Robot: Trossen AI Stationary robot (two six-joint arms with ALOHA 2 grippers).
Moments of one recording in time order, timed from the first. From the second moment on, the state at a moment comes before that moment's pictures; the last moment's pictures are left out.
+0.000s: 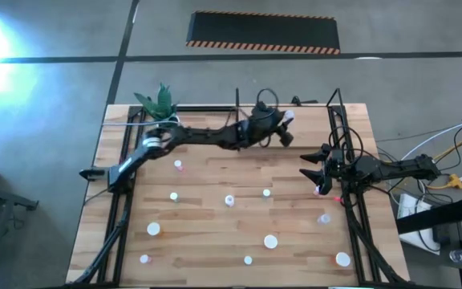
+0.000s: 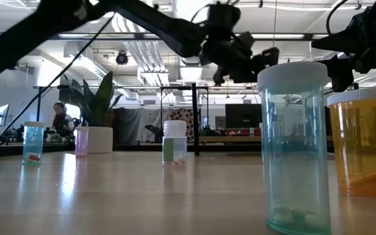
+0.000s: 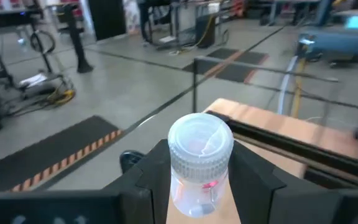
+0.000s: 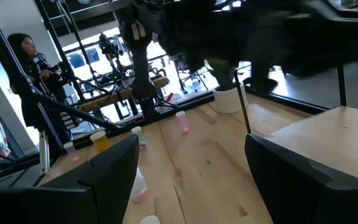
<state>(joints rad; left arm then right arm) 0.22 2.32 1.95 0.24 -0.43 -0.05 0.14 0.04 0.01 0.06 0.31 0.27</state>
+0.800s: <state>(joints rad) 0.37 2.51 2.12 0.03 -0.36 -0.23 0.14 0.04 0.01 0.06 0.31 0.27</state>
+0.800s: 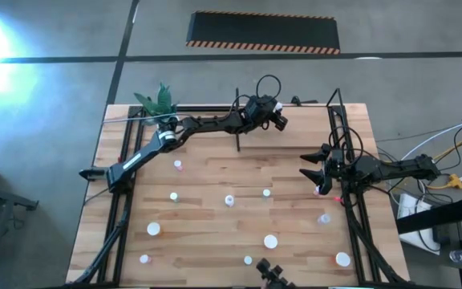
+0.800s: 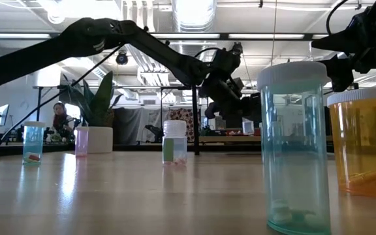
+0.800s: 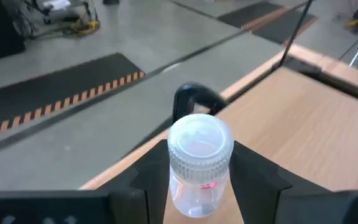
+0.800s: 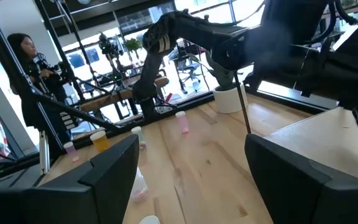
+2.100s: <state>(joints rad) 0.38 2.48 2.12 -0.08 -0.24 -0.20 0.14 0.04 0.01 0.06 0.31 0.27</state>
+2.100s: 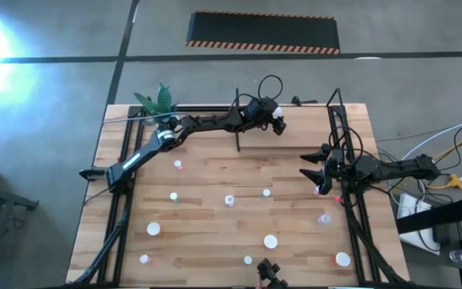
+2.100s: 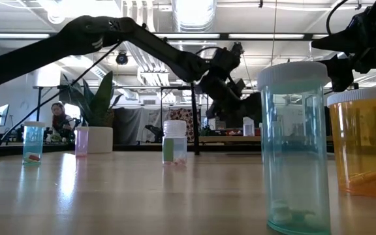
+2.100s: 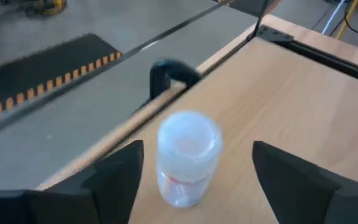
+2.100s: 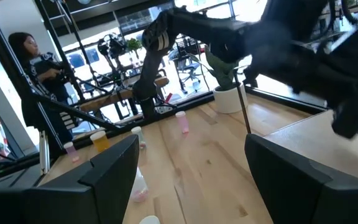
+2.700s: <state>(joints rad) 0.29 2.24 2.13 -0.14 -0.23 0.16 0.14 0.04 0.01 0.06 0.31 0.27</state>
